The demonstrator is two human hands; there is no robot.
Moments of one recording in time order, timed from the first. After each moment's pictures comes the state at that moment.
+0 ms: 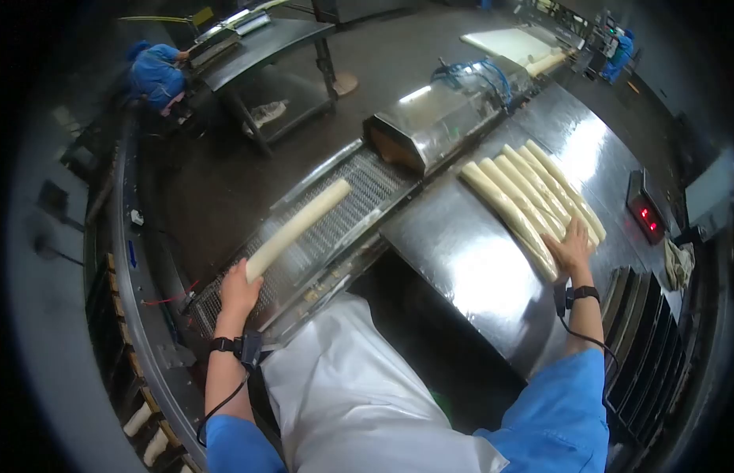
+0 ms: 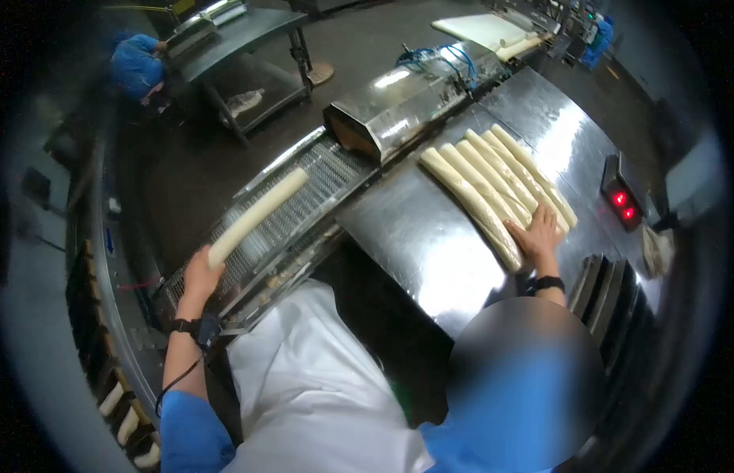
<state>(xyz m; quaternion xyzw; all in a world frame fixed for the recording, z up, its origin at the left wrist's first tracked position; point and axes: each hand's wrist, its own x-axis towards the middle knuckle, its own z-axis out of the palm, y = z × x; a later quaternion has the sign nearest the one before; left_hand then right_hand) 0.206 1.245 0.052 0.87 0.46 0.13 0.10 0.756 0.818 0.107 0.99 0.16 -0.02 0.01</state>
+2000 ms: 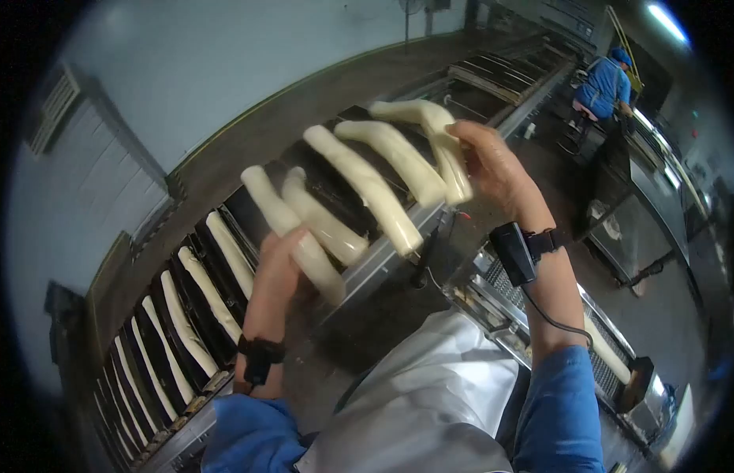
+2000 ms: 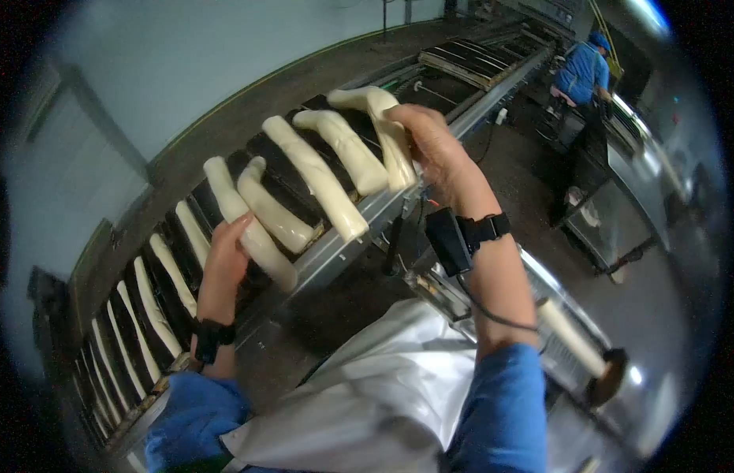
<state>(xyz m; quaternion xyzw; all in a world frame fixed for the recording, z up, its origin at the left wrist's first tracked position) -0.241 0.998 0.133 0.17 0.52 0.75 0.36 -0.053 1.267 0.250 0.24 0.64 -0.69 -0.25</state>
